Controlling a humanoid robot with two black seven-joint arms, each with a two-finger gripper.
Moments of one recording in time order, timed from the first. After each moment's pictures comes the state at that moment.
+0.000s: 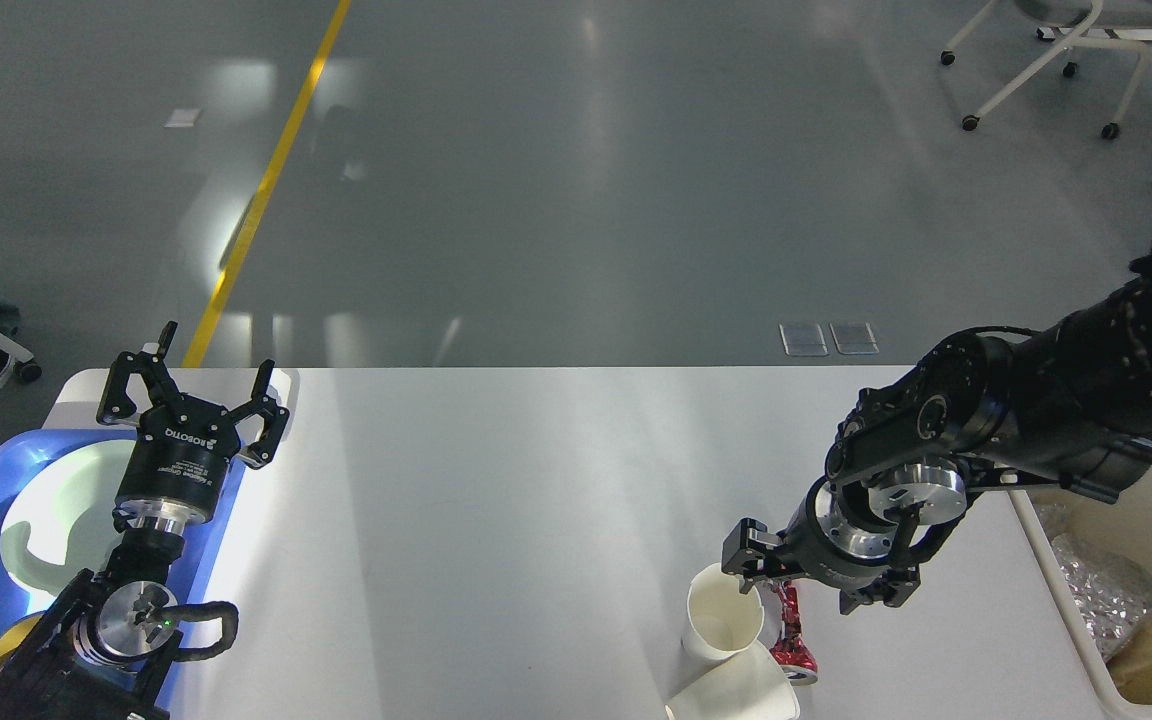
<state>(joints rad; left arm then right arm) -0.26 0.13 -1.46 -0.81 0.40 -0.56 -0.32 1.75 -0.07 -1.14 1.51 0.20 0.18 -0.23</state>
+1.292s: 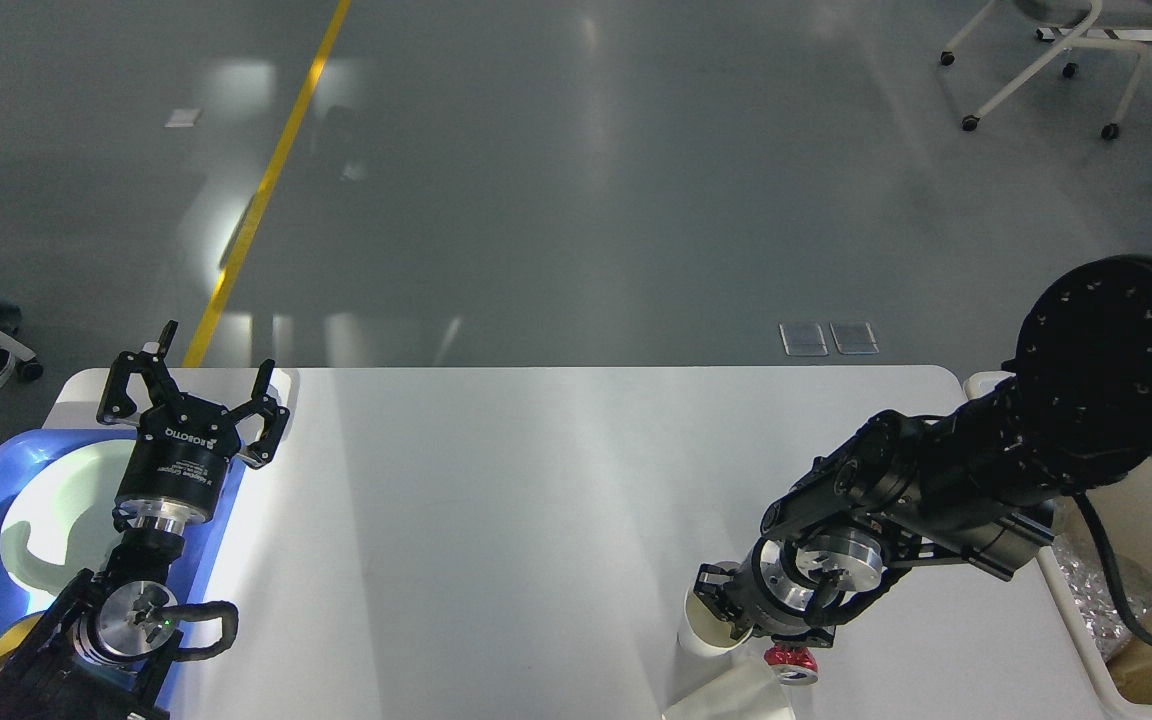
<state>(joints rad) -0.26 0.13 -1.46 -0.81 0.40 -0.56 -0.32 1.55 0.03 -1.09 1.37 0.38 0.03 -0.22</state>
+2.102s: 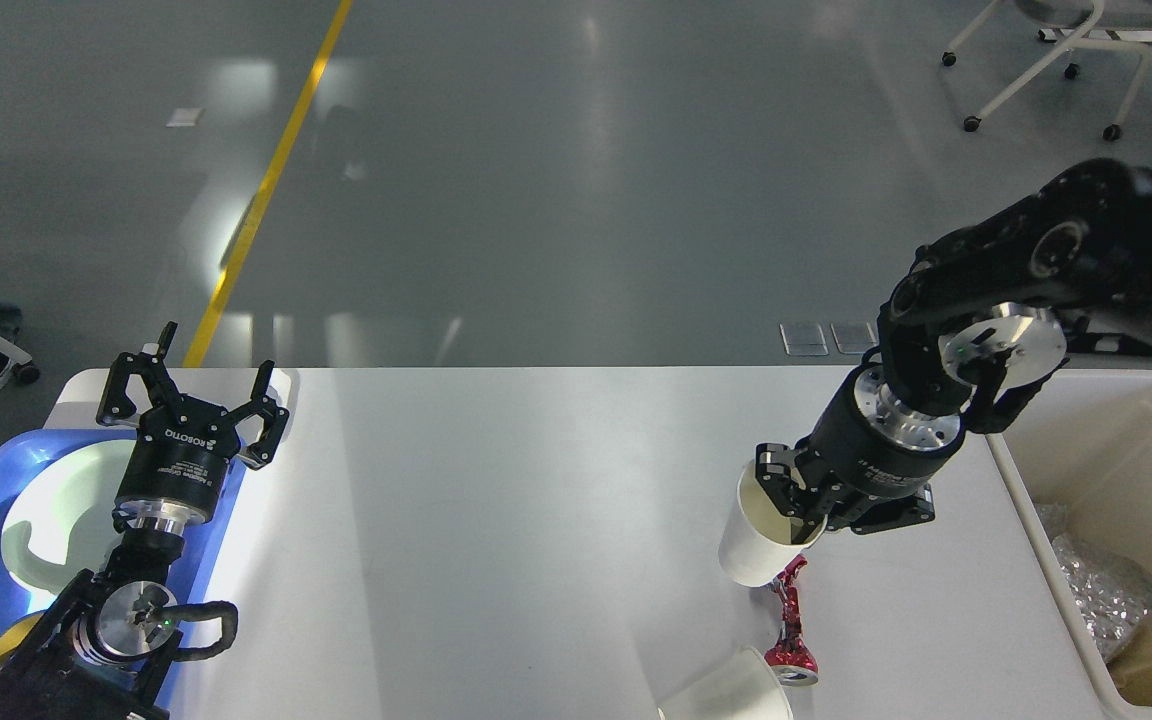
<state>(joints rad) -0.26 0.13 -1.46 -0.81 0.40 -0.56 -0.32 2.18 -0.18 -1.22 1.64 0.32 0.53 -0.23</state>
